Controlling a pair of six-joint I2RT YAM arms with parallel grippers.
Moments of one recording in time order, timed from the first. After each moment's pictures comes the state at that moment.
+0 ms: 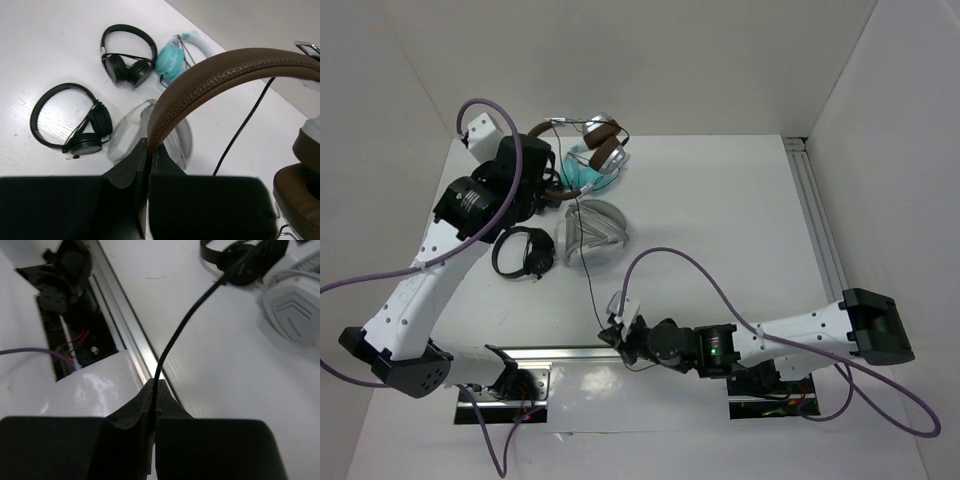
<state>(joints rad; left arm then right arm) -0.57 1.32 1.75 -1.09 -0.77 -0.96 1.53 1.20 0.60 0.33 0.41 0.19</state>
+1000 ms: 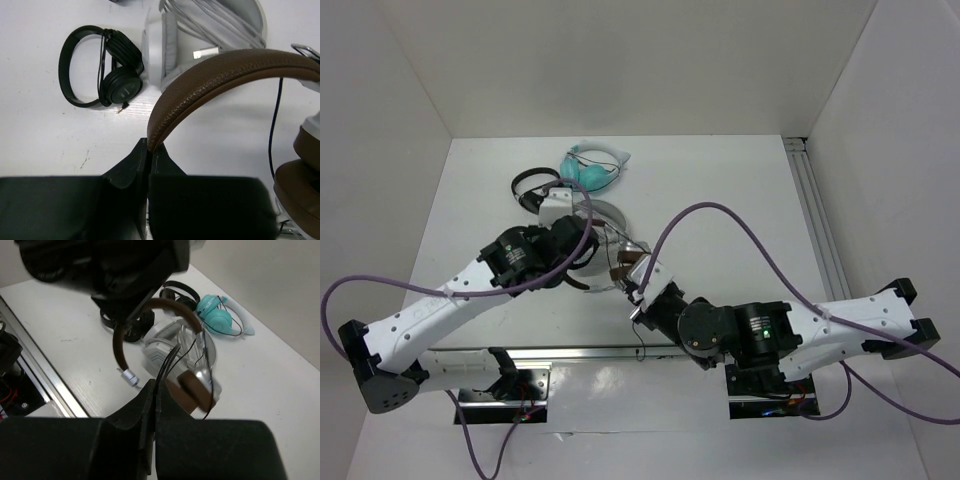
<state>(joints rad) -0.86 1.17 1.26 -1.08 -0.75 -0.71 1.68 1.09 1.14 -0.23 0.91 -0.09</state>
